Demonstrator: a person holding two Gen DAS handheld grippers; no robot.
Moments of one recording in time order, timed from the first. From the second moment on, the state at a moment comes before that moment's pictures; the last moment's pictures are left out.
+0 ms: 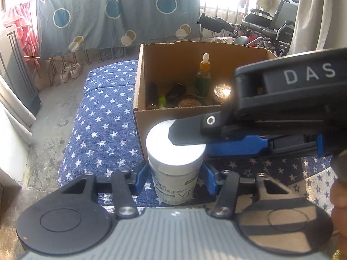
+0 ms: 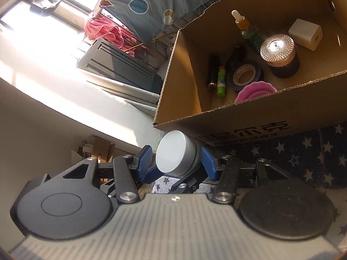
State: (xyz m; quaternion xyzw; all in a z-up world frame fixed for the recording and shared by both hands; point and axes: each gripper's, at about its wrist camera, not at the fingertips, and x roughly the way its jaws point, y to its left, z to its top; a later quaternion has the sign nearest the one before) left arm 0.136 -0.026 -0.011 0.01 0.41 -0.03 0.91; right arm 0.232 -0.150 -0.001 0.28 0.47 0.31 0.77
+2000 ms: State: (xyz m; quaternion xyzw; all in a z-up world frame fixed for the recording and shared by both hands) left arm 0.101 -0.098 -0.021 0.06 0.42 -0.15 0.89; right arm 0.170 -0.230 -0.014 0.30 0.45 0.26 0.80
